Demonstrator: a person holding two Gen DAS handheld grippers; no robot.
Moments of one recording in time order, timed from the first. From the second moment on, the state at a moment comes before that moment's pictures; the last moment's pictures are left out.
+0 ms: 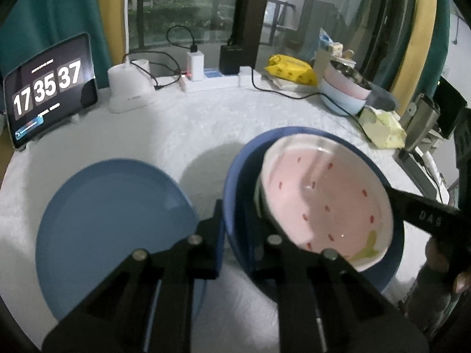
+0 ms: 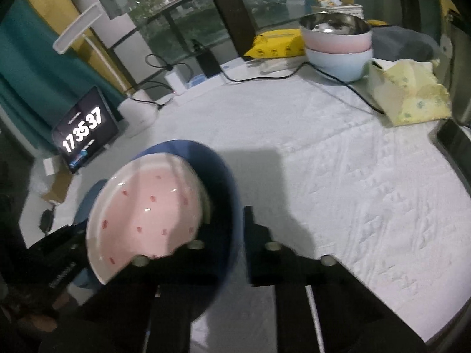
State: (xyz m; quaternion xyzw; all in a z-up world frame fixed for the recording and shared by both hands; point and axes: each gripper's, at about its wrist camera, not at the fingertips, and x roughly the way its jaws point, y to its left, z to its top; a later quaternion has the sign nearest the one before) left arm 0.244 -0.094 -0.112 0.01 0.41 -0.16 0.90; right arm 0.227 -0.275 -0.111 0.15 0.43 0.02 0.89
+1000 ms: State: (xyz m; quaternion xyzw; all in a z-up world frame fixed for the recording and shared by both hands) left arm 0.224 -0.113 -0.100 0.02 0.41 -0.18 0.90; right arm 0.206 -0.288 -0.087 0.15 0.41 0.00 0.90
